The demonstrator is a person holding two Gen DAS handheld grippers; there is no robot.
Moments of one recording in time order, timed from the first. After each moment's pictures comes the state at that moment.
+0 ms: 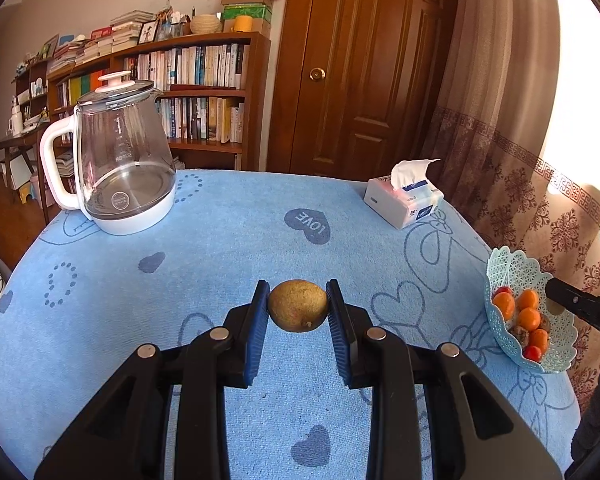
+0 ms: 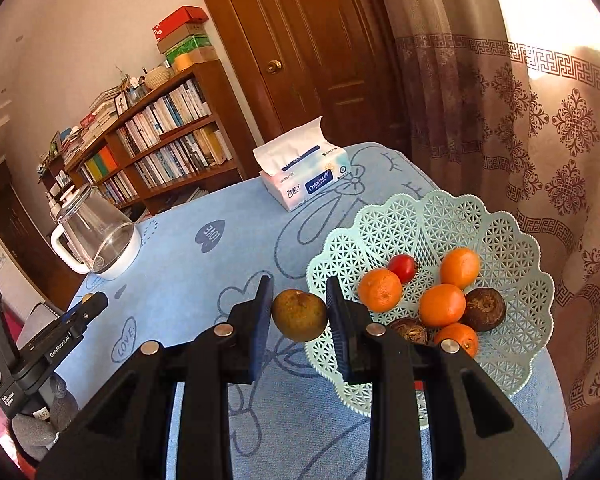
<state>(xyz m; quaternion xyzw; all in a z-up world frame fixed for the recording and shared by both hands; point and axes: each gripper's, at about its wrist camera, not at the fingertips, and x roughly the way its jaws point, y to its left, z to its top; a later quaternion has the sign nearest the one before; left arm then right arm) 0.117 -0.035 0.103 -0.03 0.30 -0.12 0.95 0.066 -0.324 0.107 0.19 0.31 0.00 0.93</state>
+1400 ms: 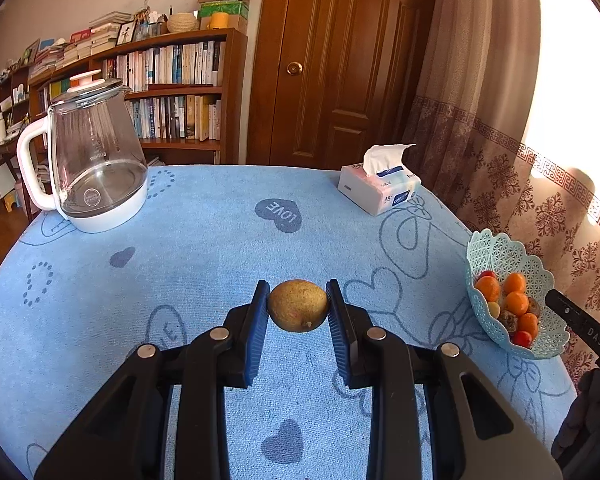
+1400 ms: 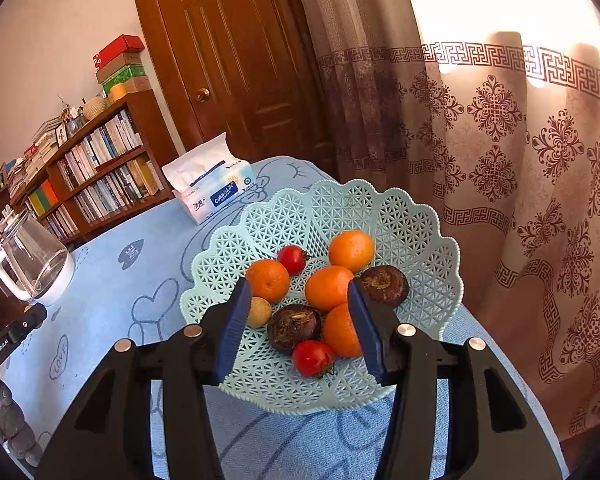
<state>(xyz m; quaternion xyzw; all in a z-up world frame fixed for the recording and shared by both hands) 0.111 -0.055 0.093 -0.02 0.30 -0.15 0.94 0.020 -0.357 0.071 0.17 0.26 -0.14 0.94</state>
